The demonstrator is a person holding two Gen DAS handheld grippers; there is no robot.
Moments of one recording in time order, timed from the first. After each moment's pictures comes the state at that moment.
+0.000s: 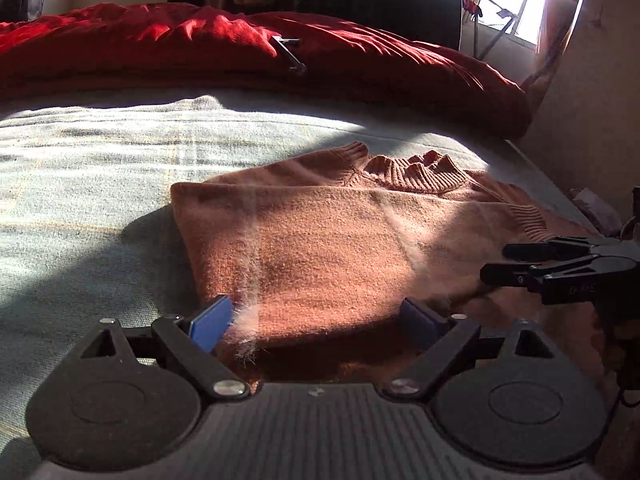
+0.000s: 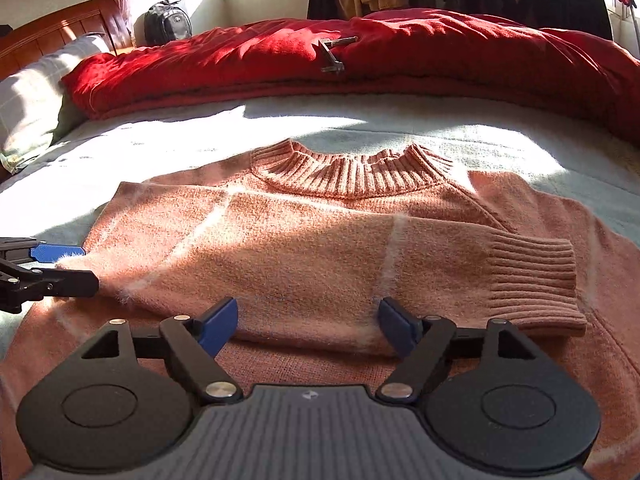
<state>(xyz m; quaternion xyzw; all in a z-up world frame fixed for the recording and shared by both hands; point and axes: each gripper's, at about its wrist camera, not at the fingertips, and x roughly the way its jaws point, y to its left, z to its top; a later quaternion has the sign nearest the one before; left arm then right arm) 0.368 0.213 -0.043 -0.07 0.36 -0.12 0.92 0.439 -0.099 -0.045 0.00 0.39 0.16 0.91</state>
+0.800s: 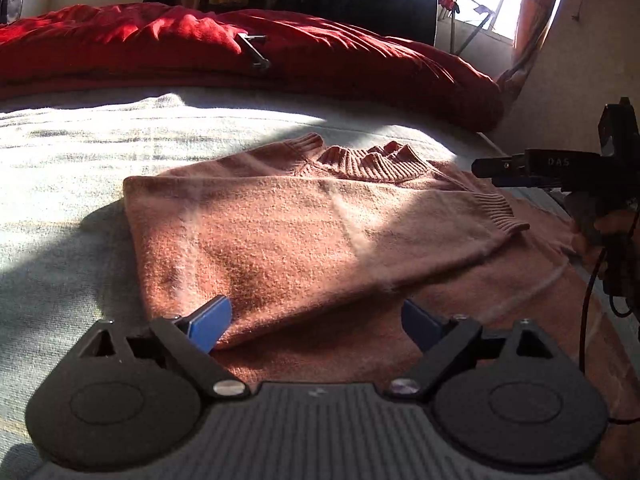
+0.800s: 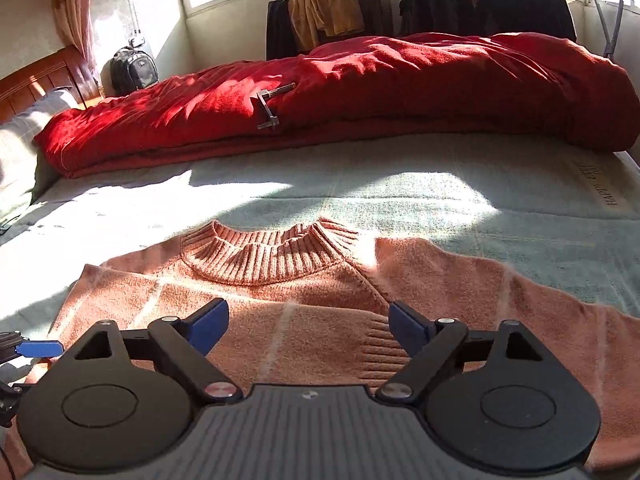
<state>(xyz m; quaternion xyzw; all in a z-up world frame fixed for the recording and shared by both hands) 0.365 0.193 -0.055 -0.09 0.37 -0.16 0.91 0.496 -0.179 -0.010 0.07 0.36 0.14 0.92</state>
